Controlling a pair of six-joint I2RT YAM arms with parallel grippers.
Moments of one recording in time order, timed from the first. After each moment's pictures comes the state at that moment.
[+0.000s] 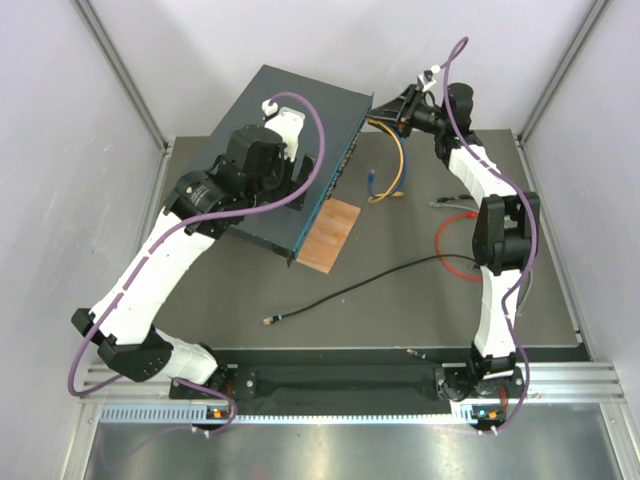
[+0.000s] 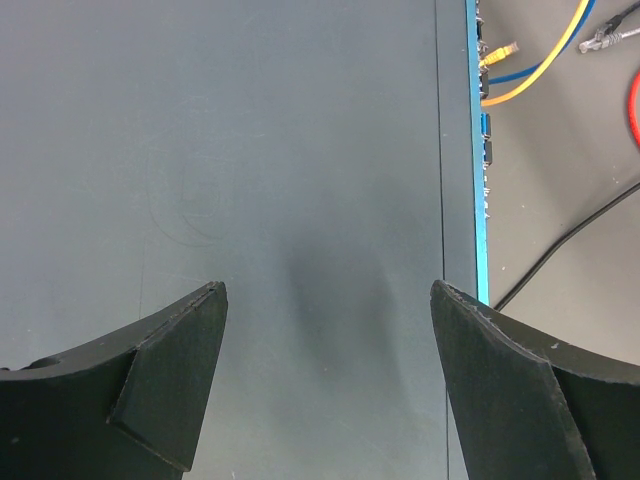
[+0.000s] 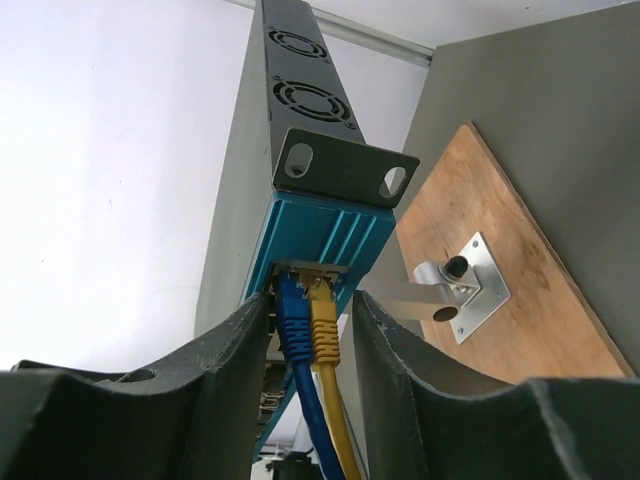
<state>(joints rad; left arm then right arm) -0.71 1.42 1.85 -1.00 -0.35 -0.08 0.15 2.17 1.89 0.27 -0.93 1.19</state>
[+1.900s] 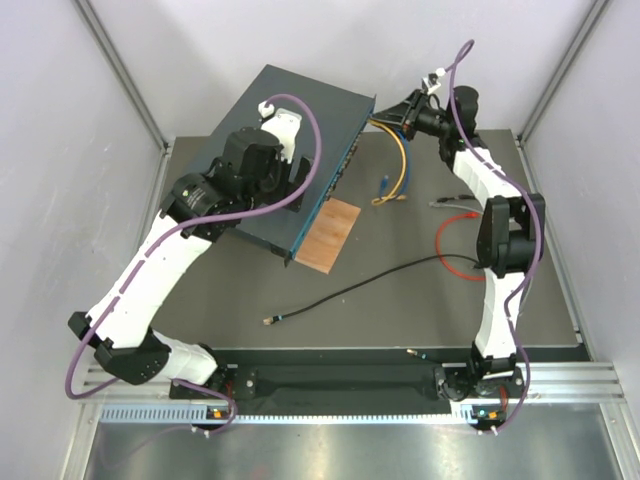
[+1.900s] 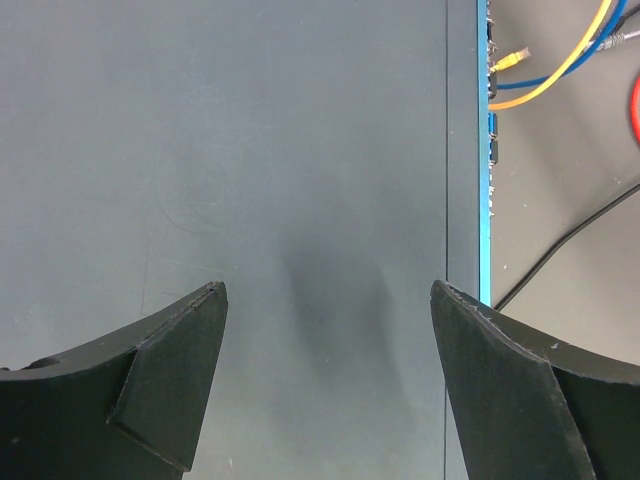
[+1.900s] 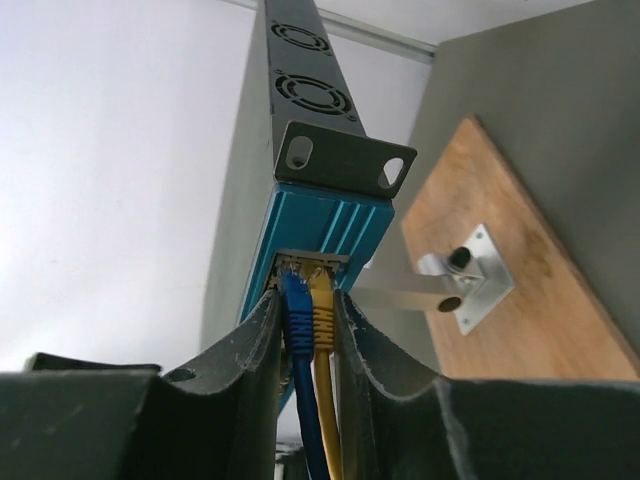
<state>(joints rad) -0.71 1.40 1.84 -1.00 -0.36 -0.09 0.12 2.13 1.80 0.34 -0.94 1.24</state>
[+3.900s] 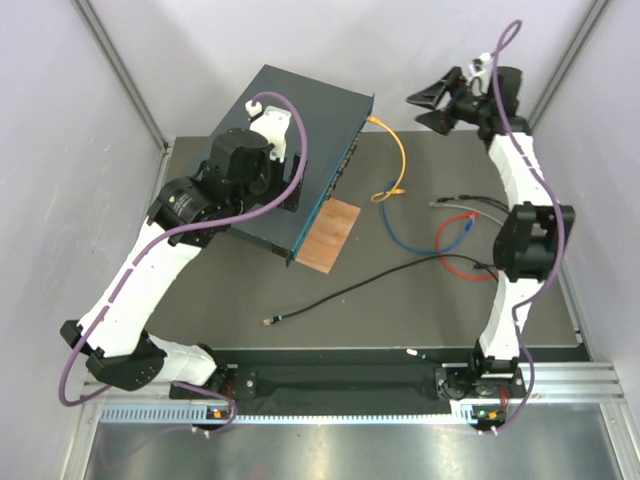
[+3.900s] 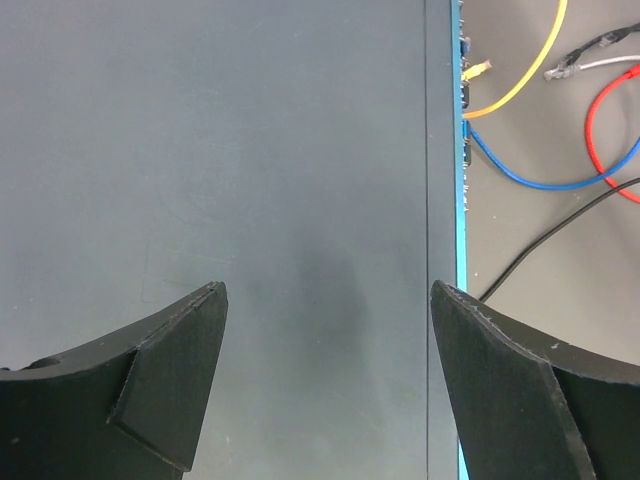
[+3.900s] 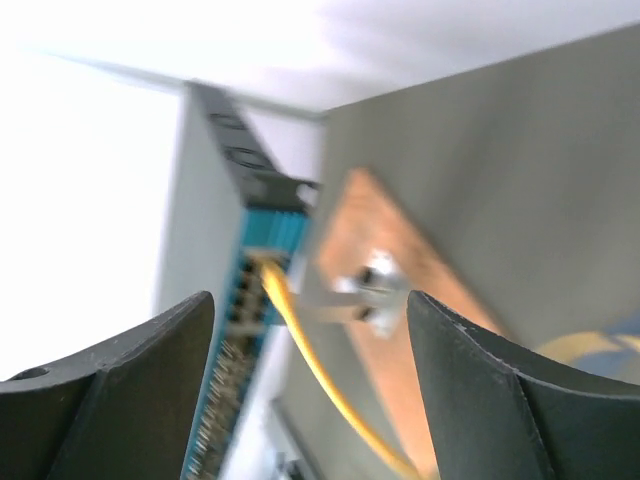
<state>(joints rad) -0.71 1.36 1.84 -1.00 -0.33 -0.13 -0.03 2.03 1.98 -0.27 -0.80 0.86</state>
